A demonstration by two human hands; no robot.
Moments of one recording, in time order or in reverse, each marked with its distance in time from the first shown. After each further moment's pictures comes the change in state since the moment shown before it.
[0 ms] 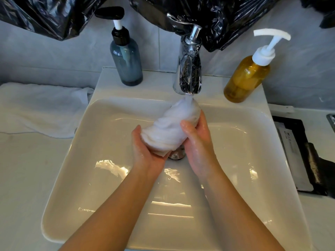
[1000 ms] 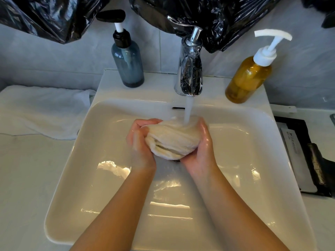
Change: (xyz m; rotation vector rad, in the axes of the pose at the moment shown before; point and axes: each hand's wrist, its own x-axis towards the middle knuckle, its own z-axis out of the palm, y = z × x) left_hand -0.007 0.010 -0.002 0.394 -0.077 0.611; right_hand 0.002 0.010 0.002 0.429 0.305 0.478
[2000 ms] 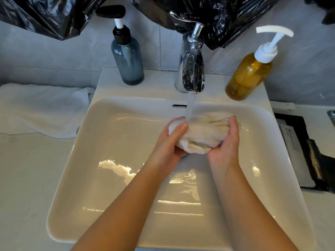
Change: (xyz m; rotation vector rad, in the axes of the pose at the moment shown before) left_hand -0.008 -0.014 0.020 -0.070 -0.367 -0.524; right_hand -0.005 -0.034 -0.018 0.105 0.244 -0.313
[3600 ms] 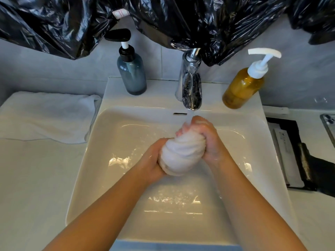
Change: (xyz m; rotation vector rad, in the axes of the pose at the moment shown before) left_hand -0.013 0.029 -0.018 -0.097 0.067 -0.416; right_hand 0.000 -0.003 0.032 -0.381 -0.660 0.023
